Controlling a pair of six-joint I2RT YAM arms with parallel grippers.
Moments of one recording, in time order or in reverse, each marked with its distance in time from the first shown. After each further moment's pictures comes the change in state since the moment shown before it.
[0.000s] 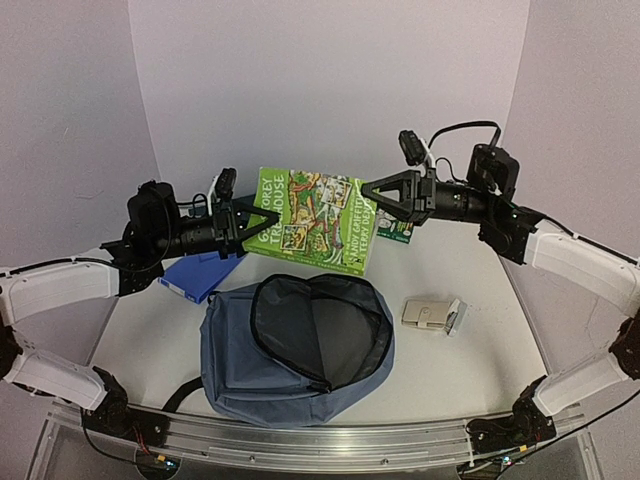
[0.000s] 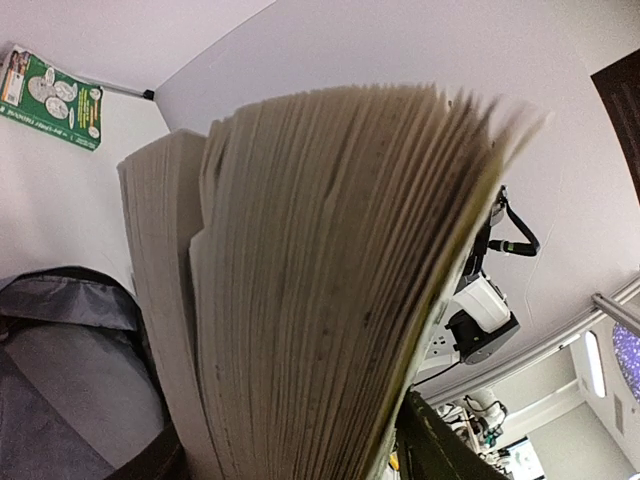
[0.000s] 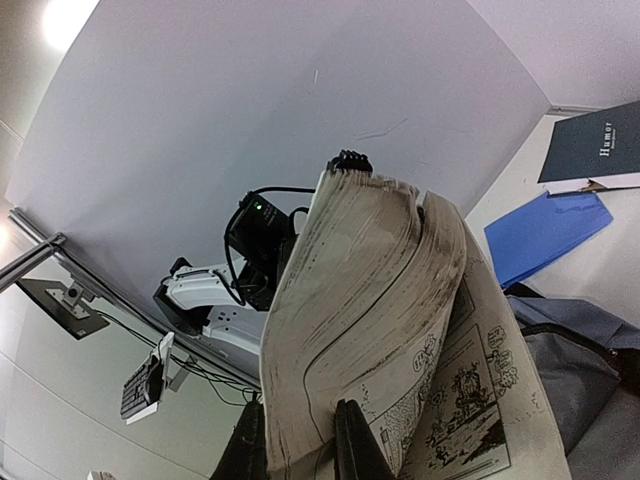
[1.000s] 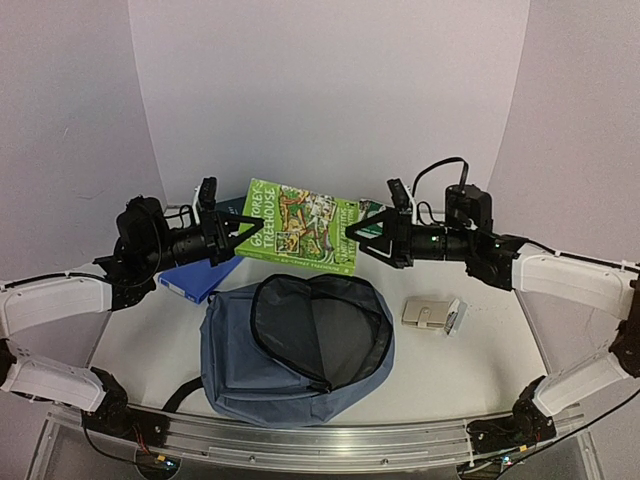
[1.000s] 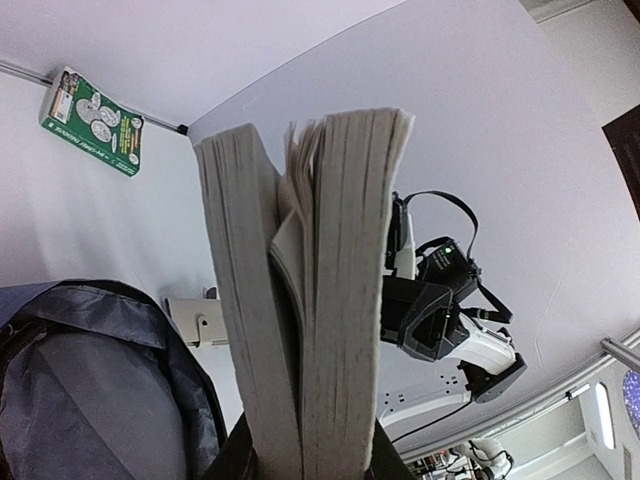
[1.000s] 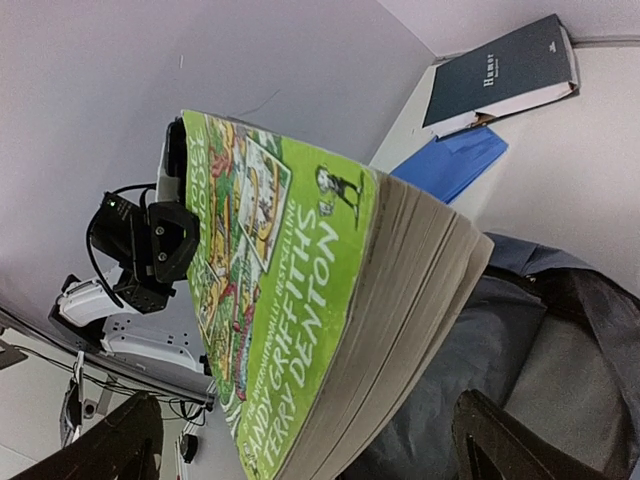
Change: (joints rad) left arm 0.028 -0.081 -0.129 0.081 -0.128 -0.064; right arm 0.063 0.005 -0.194 -0.059 0.242 -0.105
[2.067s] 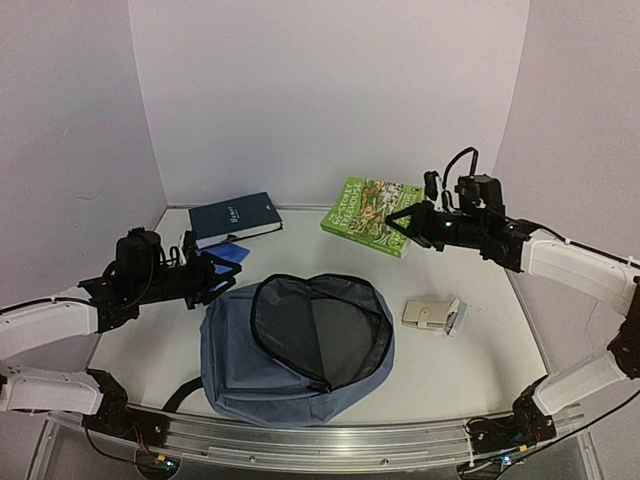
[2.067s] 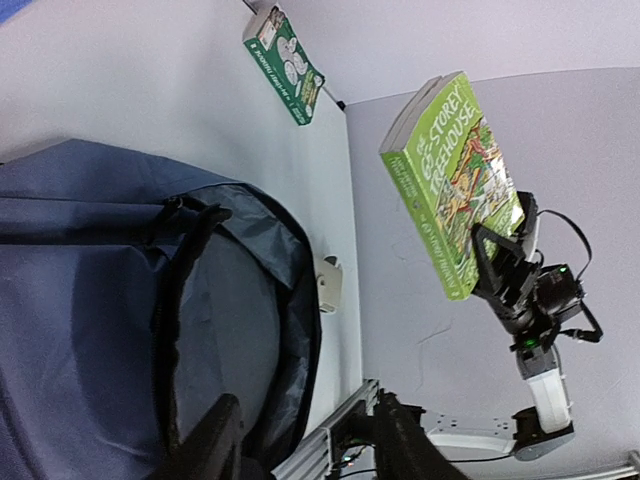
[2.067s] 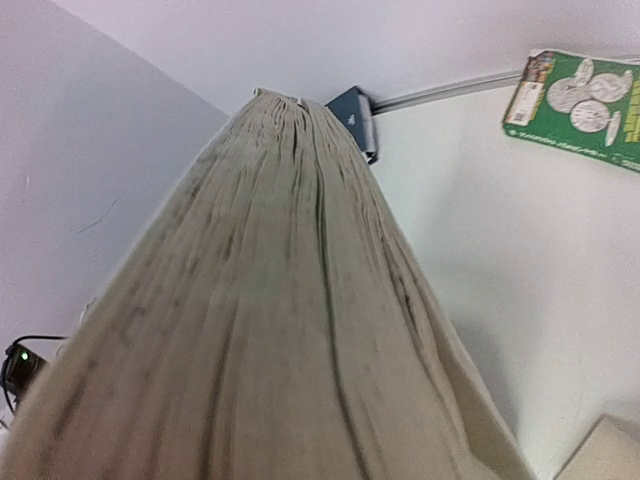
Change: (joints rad) left arm 0.050 -0.158 -0.171 -0.340 -0.135 -0.096; right arm -0.117 0.010 0.076 -0.215 0.312 -0.084
